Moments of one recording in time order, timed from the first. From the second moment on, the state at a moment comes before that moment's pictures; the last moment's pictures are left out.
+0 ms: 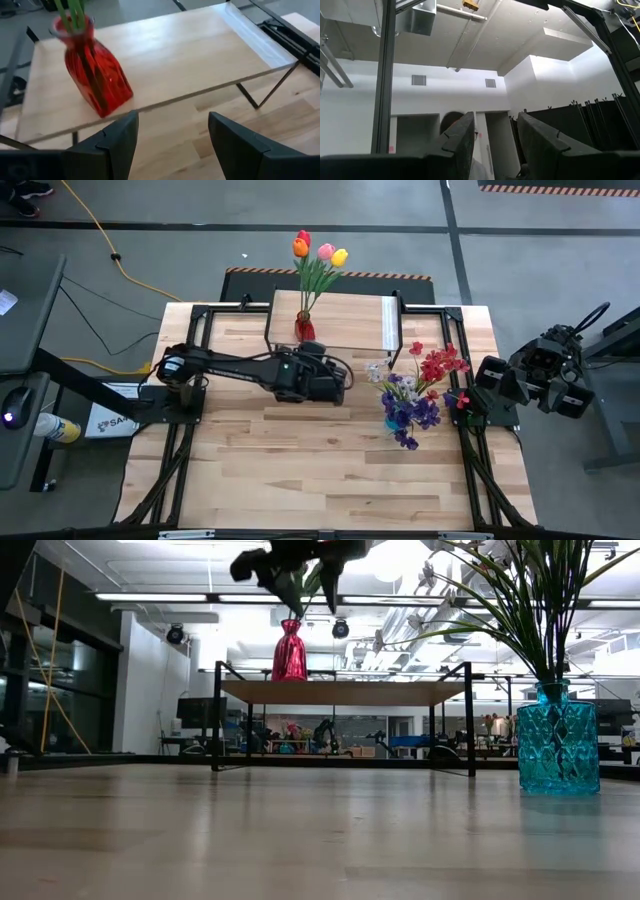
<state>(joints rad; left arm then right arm) -0.14 1.90 1.84 -1.12 -0.96 -1.14 0.54 0.41 0.67 0.51 -0.40 0.52</state>
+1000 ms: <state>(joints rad) -0.01 1.90 1.64 -0.90 -0.92 -1.11 0.54 0.41 0.67 0.51 -0.40 0.52</state>
